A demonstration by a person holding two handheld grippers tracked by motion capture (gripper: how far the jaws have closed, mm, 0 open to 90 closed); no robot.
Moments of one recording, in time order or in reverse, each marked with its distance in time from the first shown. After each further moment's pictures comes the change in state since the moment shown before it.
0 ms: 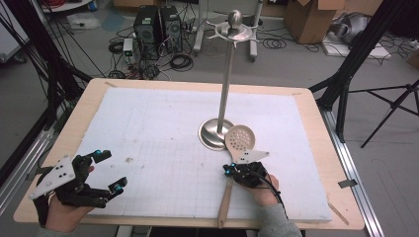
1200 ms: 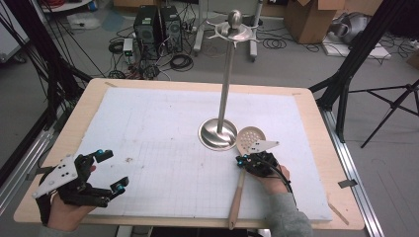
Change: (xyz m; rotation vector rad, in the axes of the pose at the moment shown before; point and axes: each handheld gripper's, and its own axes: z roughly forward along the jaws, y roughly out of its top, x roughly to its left) left arm 0.000 -0.001 0.003 0.003 -0.008 0.004; right arm -0.043 -0.005 -0.012 0.060 -0.071 0.029
